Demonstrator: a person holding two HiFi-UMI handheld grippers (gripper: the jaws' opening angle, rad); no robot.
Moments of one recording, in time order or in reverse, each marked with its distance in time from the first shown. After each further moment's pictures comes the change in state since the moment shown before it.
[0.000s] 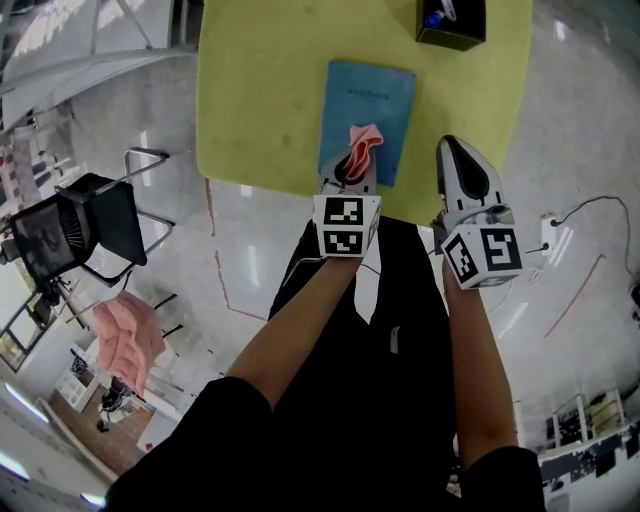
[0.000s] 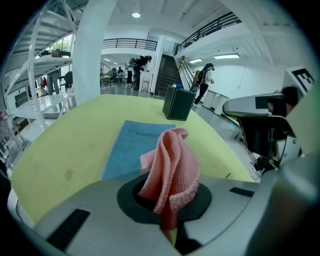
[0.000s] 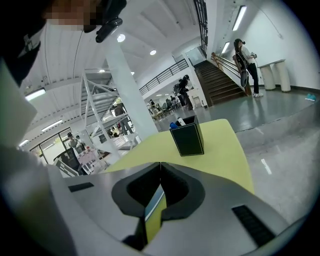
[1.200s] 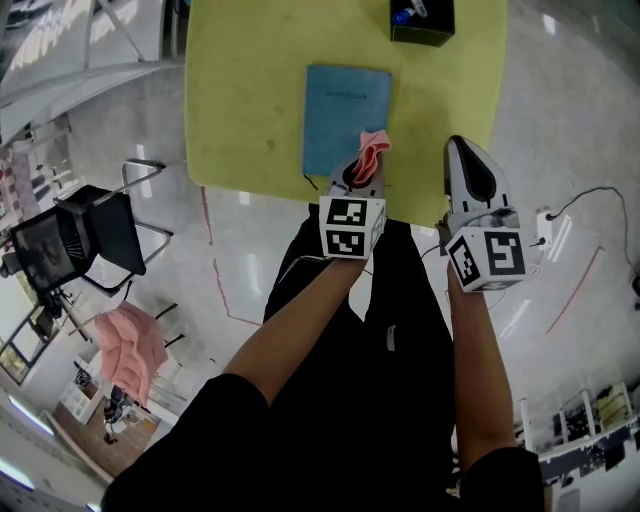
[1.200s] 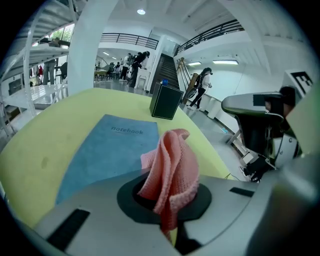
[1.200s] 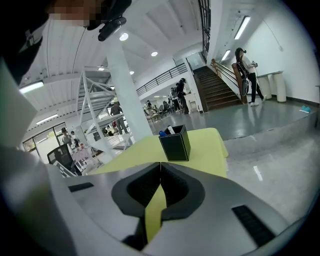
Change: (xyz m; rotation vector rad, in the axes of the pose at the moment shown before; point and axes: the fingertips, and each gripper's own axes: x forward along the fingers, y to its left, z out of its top) left arm 0.009 -0.049 0.000 -0.038 0.002 -0.098; right arm -0.031 -0.027 0.018 -0.062 -0.030 -0.055
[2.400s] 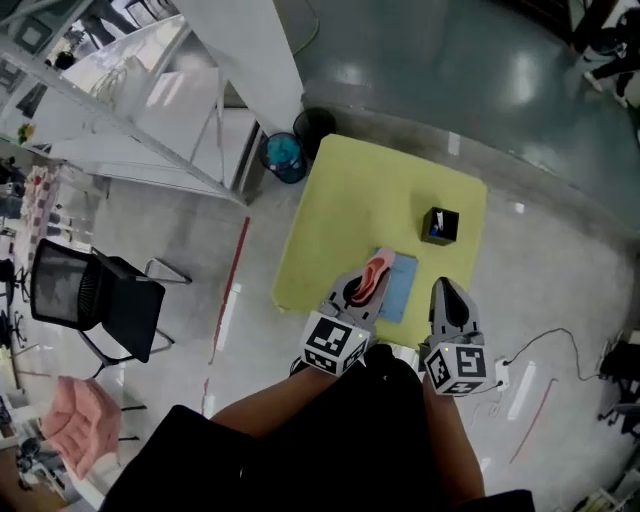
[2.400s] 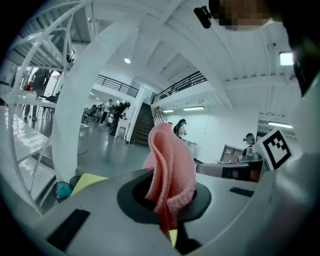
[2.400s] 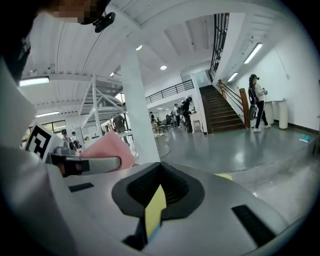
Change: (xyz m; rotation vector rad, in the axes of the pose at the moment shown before) left arm -0.303 0.012 0.288 0.143 -0.513 -0.235; right arm -0.065 0.193 0.224 -0.089 -0.127 -0.060
